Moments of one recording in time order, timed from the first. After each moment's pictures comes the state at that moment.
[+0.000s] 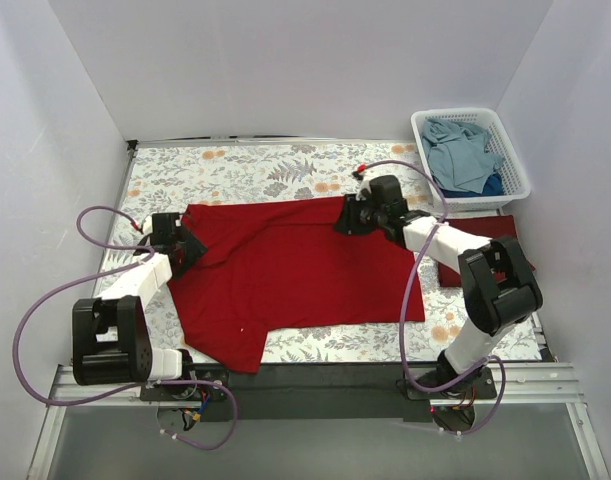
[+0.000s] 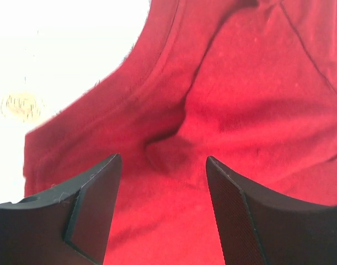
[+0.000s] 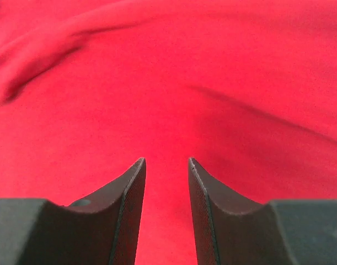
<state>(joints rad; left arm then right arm) 0.04 1.34 0.68 -0.28 -0.15 -0.70 0.44 1.67 1.02 -0.01 -0.28 0.34</state>
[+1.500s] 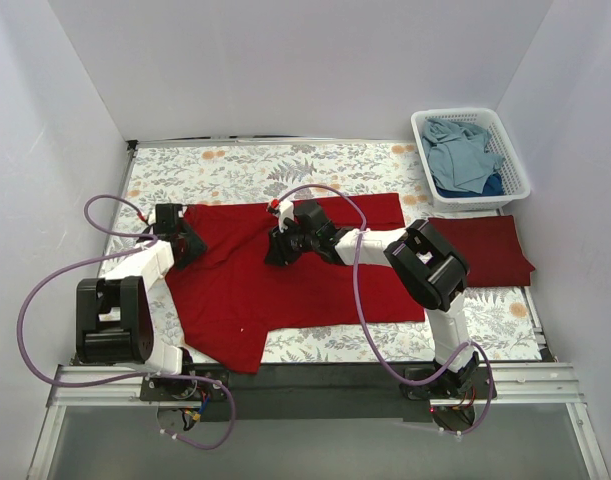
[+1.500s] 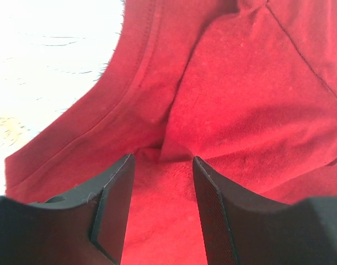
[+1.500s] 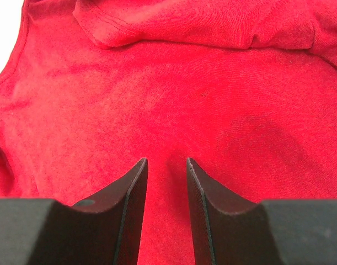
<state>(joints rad) 0.04 1.47 0.78 -0.28 -0.12 -0.66 0.83 2.05 1.23 0.25 -0.43 0.23</state>
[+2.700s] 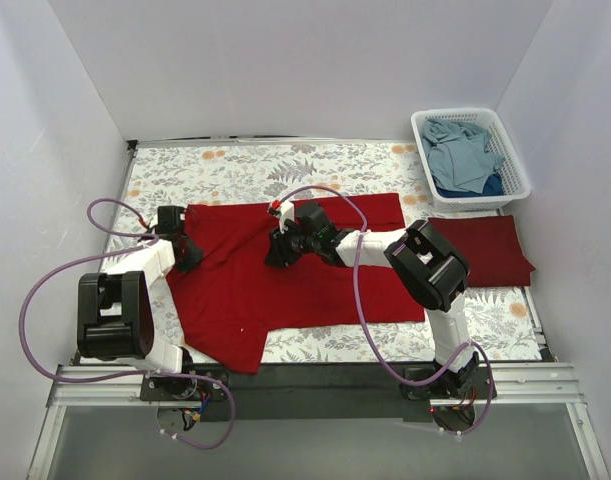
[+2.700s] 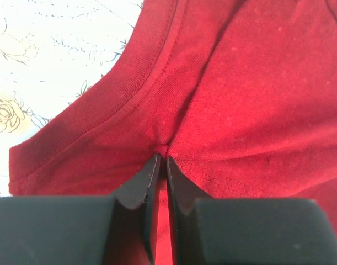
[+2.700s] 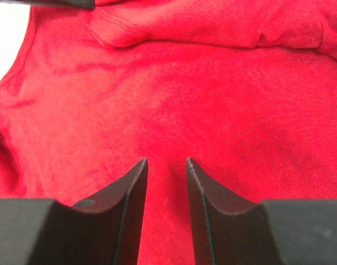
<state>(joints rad) 0.04 1.49 0.76 -0.31 -0.13 -0.68 0.83 2.05 1.21 0.29 -0.44 0.24</state>
